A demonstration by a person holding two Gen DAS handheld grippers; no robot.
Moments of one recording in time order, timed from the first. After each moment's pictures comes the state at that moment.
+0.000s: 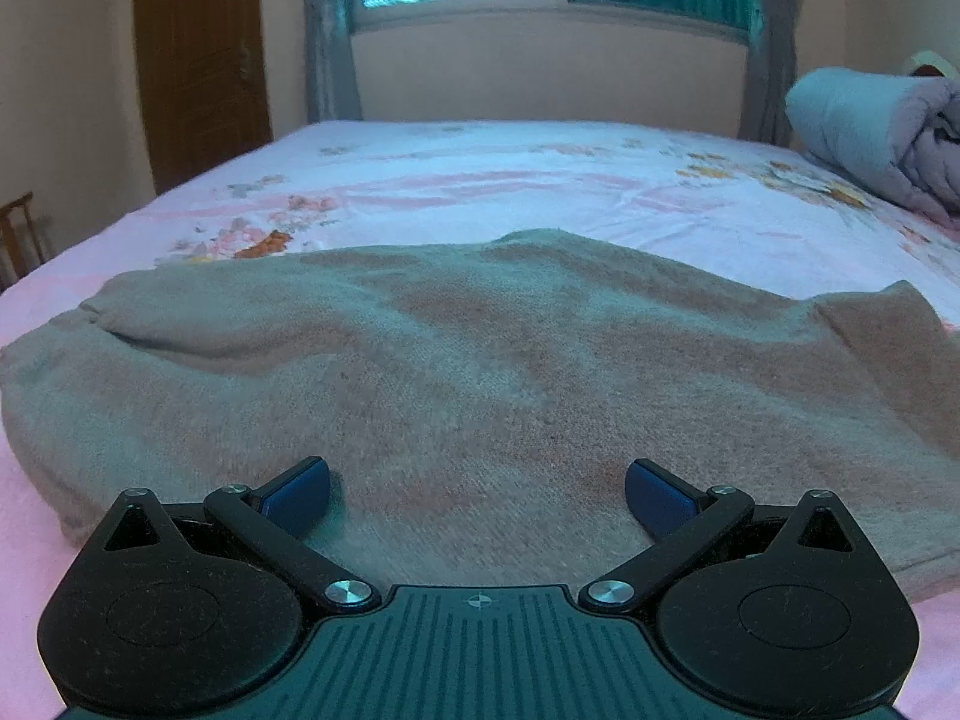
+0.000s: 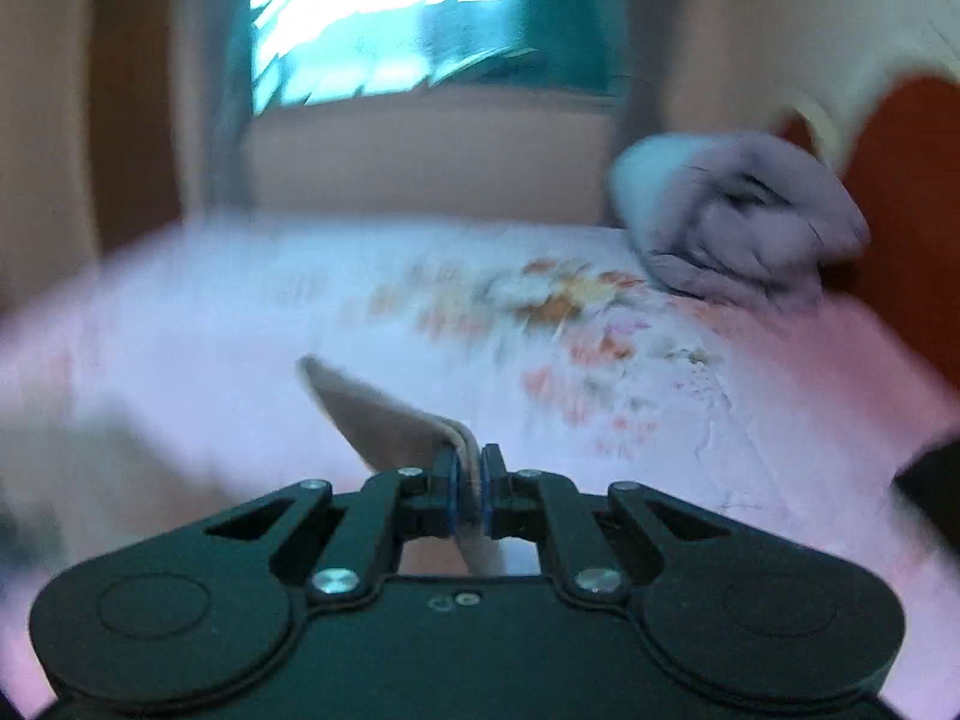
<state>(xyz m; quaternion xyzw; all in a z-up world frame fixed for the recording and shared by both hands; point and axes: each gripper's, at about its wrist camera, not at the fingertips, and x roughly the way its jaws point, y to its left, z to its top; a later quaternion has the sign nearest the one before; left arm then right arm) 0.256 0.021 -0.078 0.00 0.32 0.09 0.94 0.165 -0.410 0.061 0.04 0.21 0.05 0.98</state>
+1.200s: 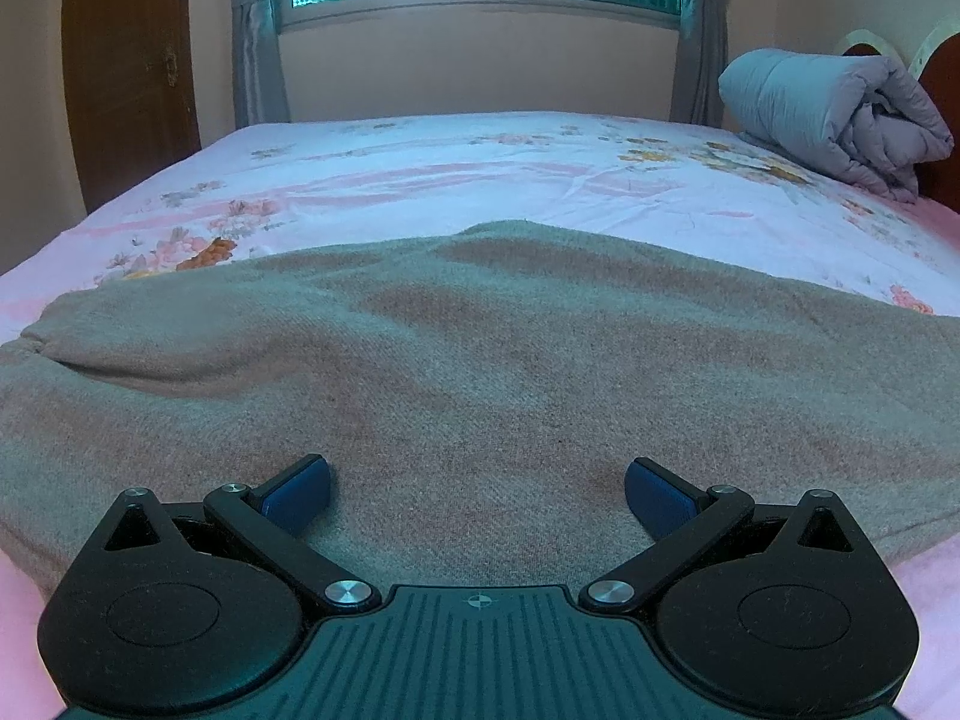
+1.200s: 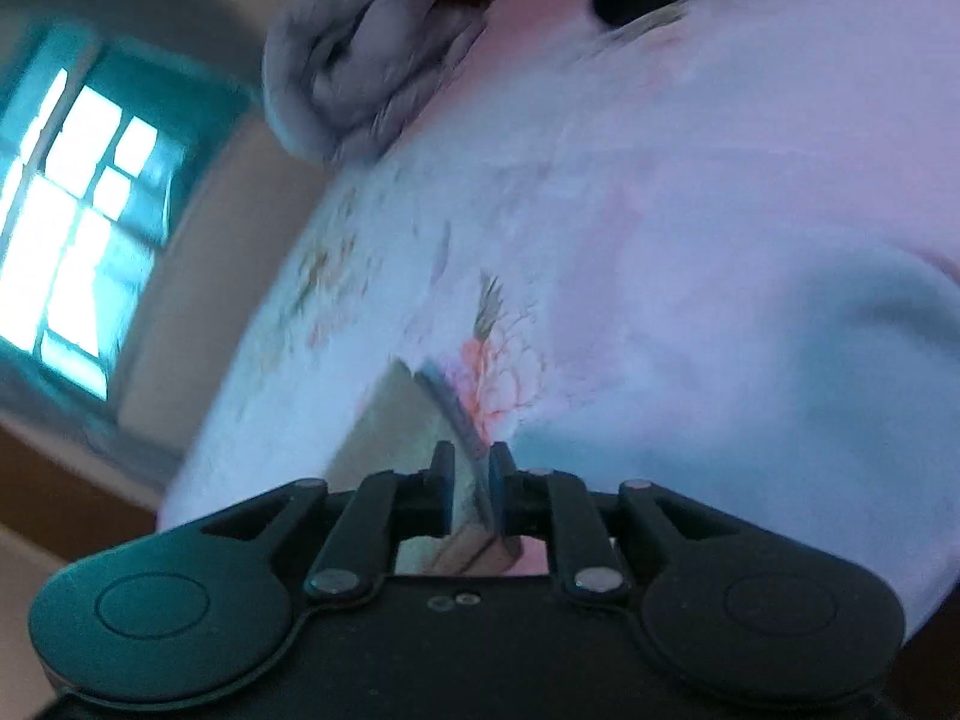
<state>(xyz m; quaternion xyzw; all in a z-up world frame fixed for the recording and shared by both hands) 0.260 0.043 -0.083 0.02 0.32 0.02 0.95 0.093 -0.599 -0.133 0.49 0.22 -0.07 0.84</state>
